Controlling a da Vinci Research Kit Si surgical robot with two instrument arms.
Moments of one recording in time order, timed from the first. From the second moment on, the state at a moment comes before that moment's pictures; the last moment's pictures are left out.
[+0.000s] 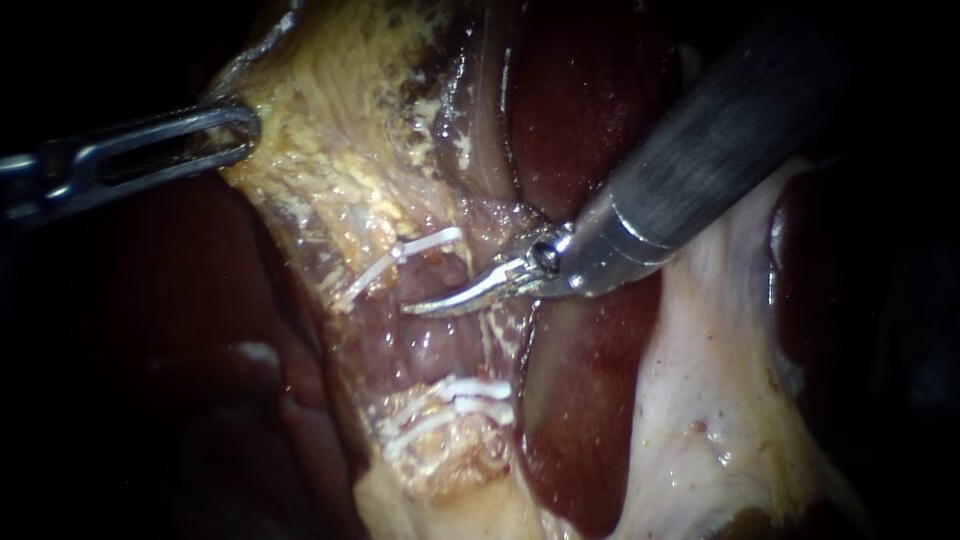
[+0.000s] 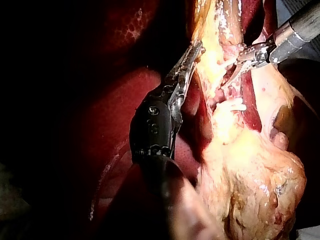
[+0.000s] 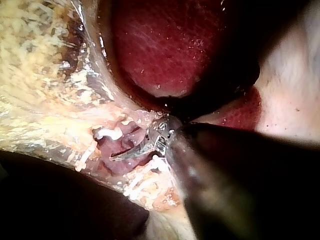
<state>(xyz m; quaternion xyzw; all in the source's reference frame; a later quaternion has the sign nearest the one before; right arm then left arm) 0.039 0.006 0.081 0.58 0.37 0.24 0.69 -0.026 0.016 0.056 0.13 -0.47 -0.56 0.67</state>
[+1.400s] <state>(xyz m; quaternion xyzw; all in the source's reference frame) 0.031 0.005 0.077 0.23 0.53 0.05 0.81 -0.026 0.016 0.055 0.13 -0.47 -0.56 0.67</state>
